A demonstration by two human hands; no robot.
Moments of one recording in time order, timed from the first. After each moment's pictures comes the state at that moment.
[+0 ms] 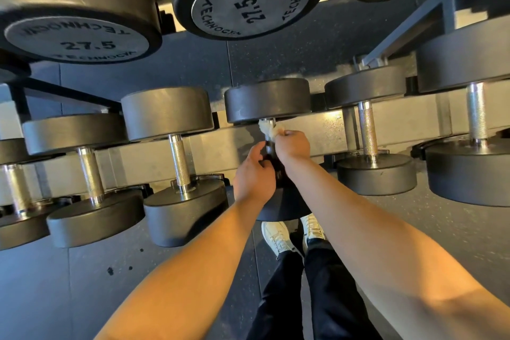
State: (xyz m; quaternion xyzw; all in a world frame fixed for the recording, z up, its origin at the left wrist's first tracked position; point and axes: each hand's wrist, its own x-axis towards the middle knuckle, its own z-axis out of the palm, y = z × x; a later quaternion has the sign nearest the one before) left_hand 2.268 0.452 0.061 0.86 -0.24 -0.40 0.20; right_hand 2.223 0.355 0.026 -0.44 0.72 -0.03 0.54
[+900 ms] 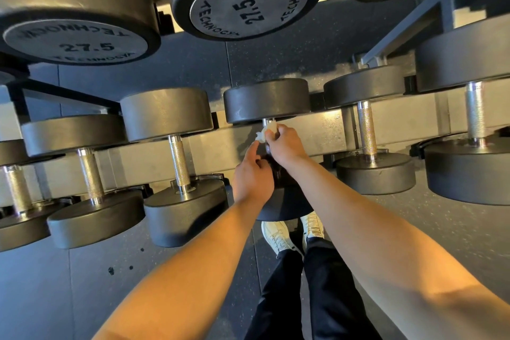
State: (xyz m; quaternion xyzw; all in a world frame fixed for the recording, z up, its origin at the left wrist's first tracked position) left_hand 2.267 0.452 0.067 0.87 -0.22 -0.40 0.20; right_hand 2.224 0.353 0.023 -0.59 0.61 0.00 0.53
